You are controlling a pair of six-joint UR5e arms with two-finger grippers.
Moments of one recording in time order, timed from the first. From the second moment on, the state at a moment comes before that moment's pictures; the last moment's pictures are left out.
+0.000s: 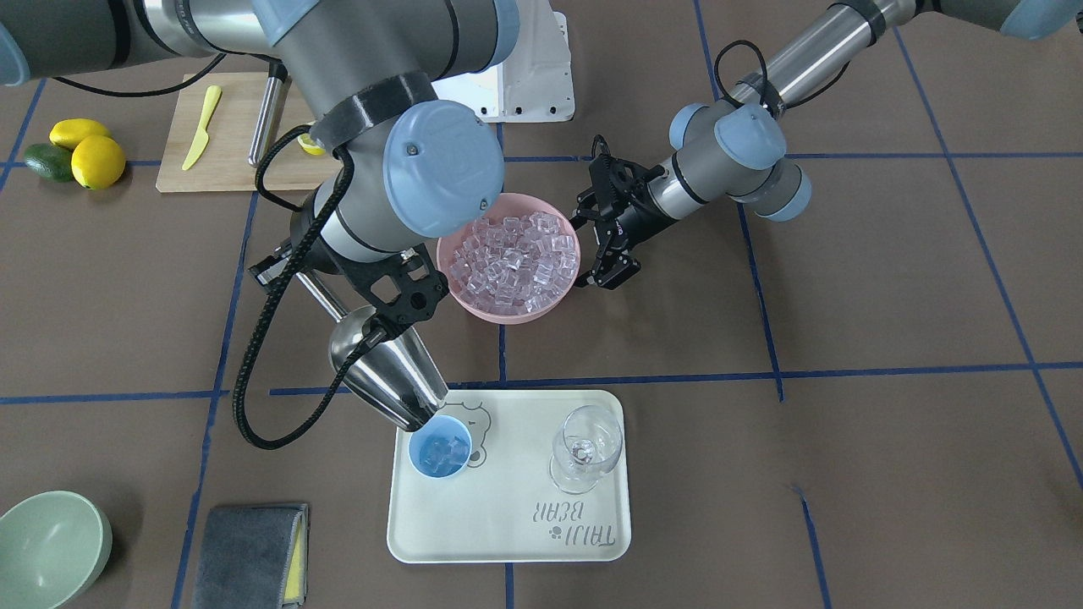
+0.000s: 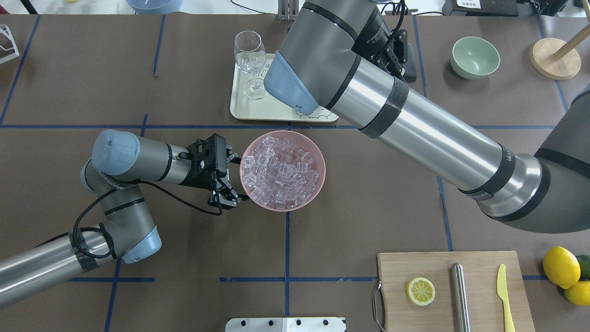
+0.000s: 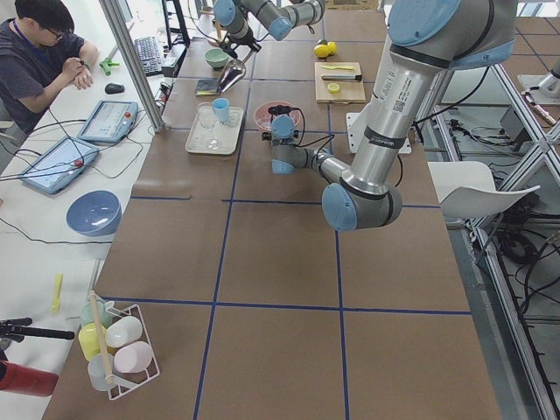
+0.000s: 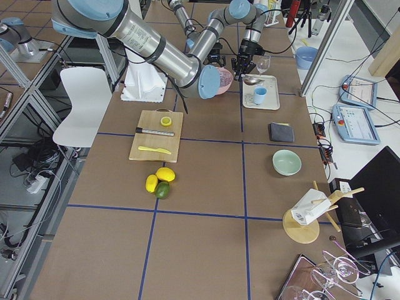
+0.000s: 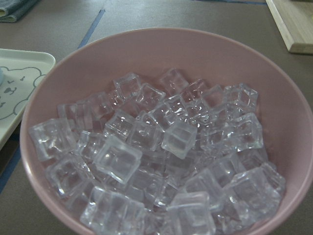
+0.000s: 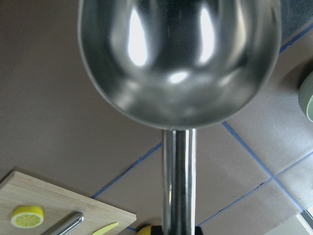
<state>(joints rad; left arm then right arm) -0.56 -2.05 -1.40 -2.77 -2.03 -0.04 0.80 -0.42 1.36 -2.59 1.82 -0.12</state>
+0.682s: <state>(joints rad) -0.57 -2.04 -1.40 -2.80 -2.03 -0.04 0.91 -0.60 1.60 -2.57 1.97 -0.04</state>
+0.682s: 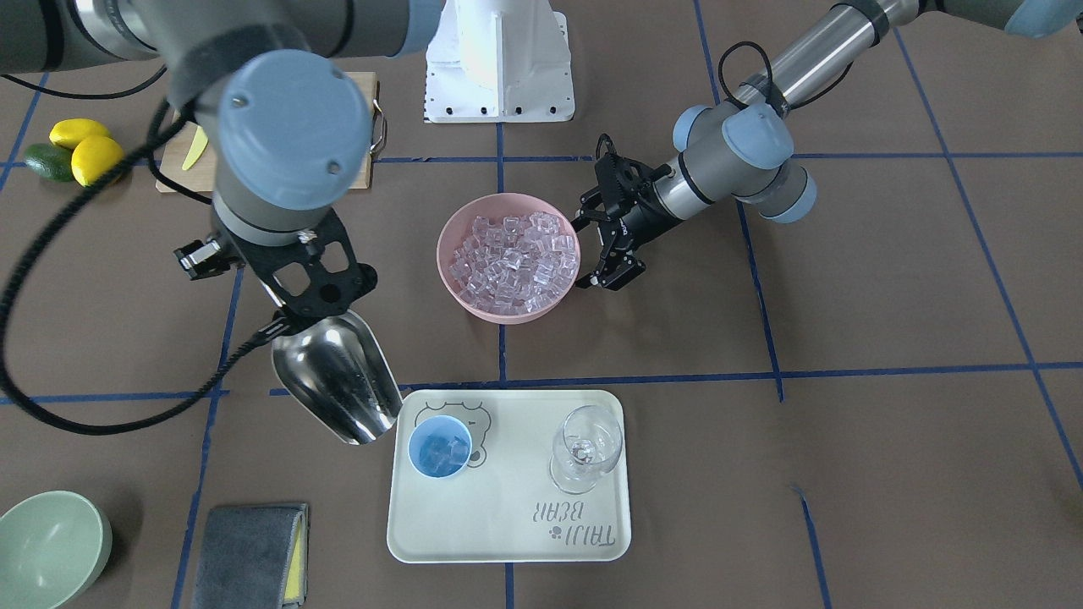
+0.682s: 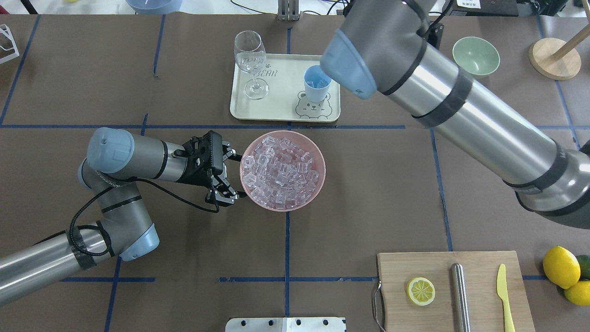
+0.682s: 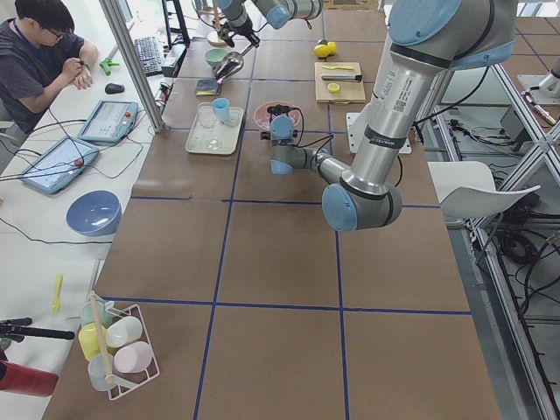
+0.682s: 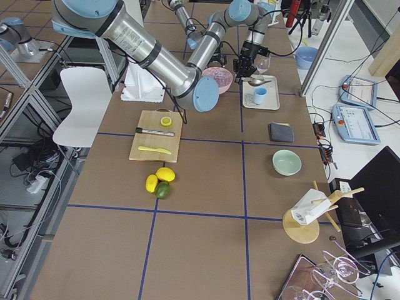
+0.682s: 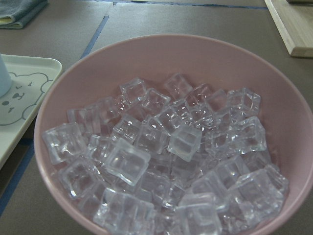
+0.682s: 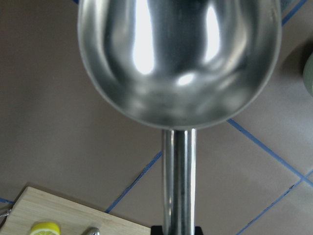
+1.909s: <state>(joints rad) -0.57 -2.03 -1.40 -2.81 -2.03 -0.04 0.96 -1.24 2.12 -2.43 2.26 0.41</state>
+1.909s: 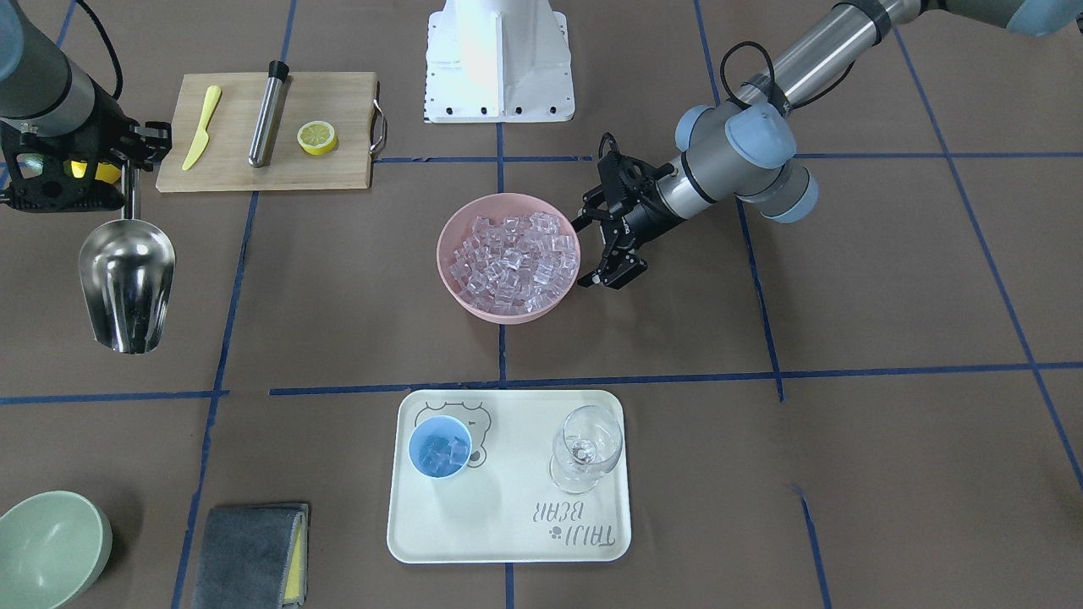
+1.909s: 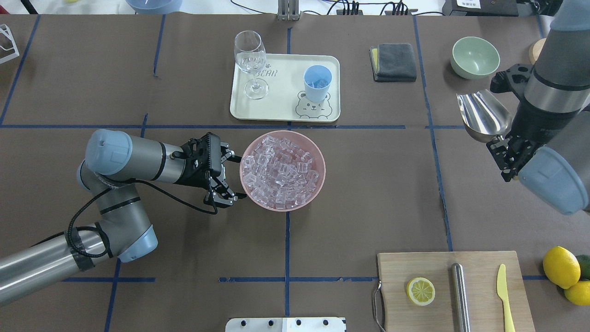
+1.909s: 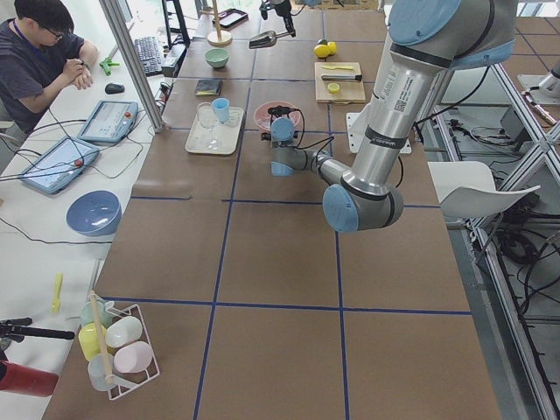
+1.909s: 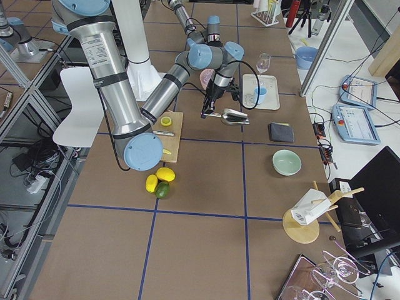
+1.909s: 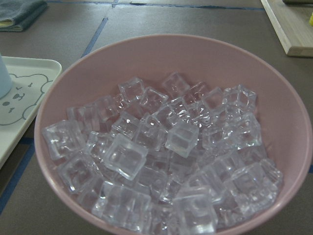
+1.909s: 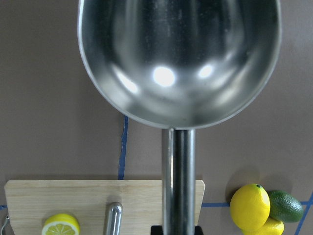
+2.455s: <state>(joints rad) -0.56 -2.03 -1.40 -2.81 -2.03 -0.04 0.89 -1.46 2.12 -2.08 2.29 0.58</state>
